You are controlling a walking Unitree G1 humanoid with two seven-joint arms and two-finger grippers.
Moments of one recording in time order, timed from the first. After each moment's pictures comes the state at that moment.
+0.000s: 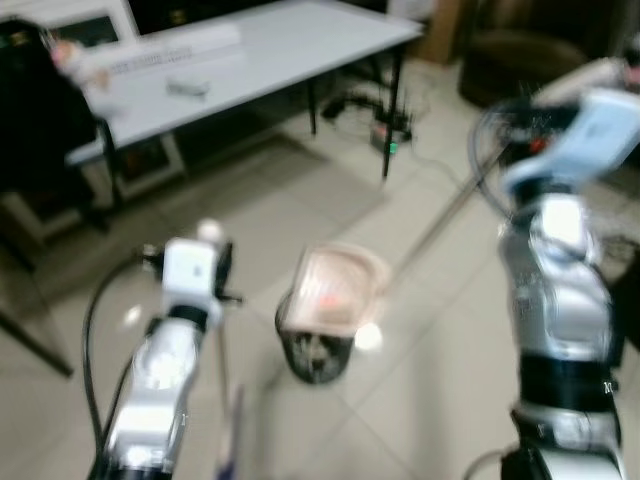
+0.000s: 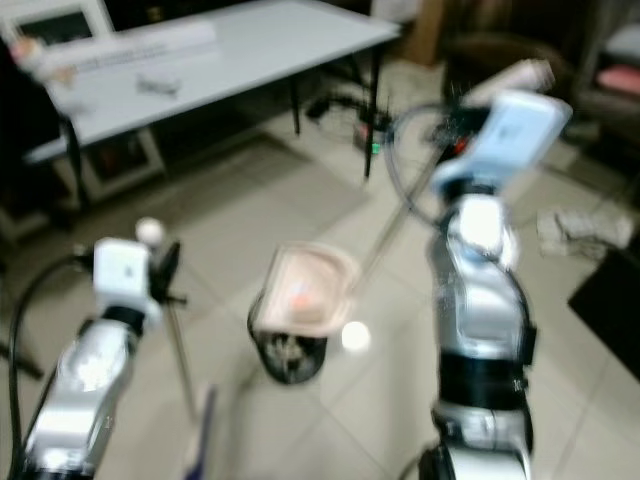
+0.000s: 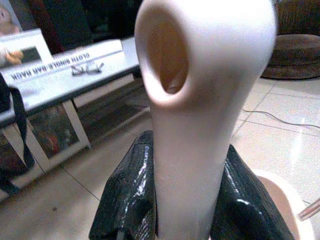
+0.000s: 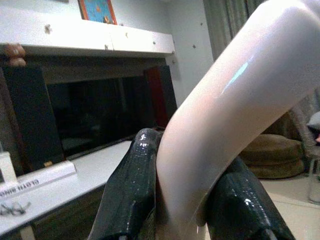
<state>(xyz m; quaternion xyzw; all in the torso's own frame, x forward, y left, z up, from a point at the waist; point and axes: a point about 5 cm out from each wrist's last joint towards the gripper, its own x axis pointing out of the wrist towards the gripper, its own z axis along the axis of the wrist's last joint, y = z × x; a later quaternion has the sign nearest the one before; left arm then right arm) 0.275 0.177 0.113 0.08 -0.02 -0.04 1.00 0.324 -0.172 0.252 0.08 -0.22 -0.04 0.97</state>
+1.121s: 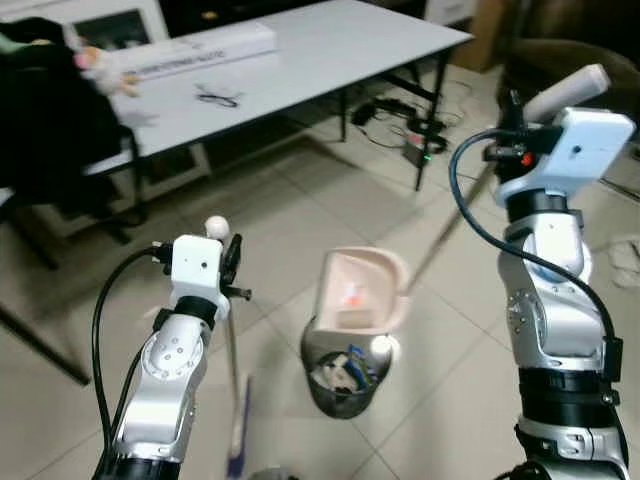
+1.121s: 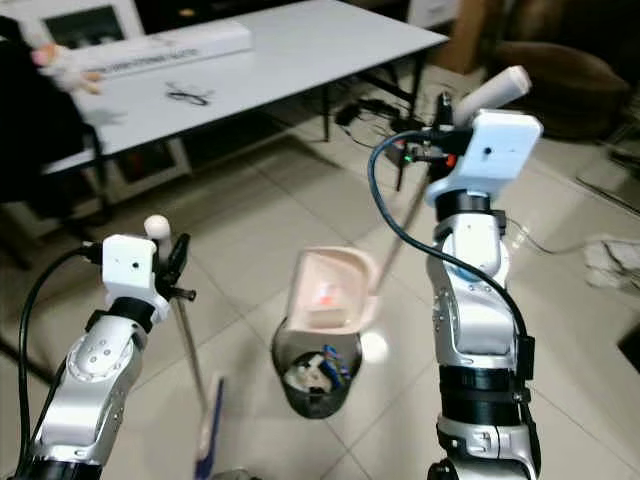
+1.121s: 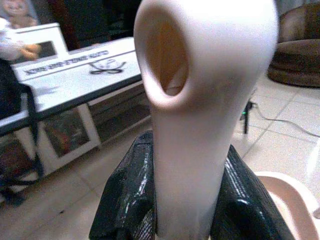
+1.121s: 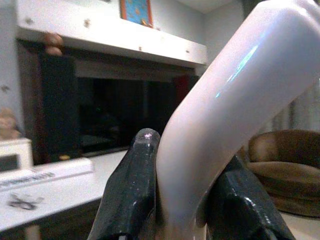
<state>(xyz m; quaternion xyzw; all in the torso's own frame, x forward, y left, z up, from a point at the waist) 0.279 0.168 0.115 0.07 -0.02 -0.05 1.00 0.316 -0.171 0.243 0.02 -0.25 -0.03 0.97</state>
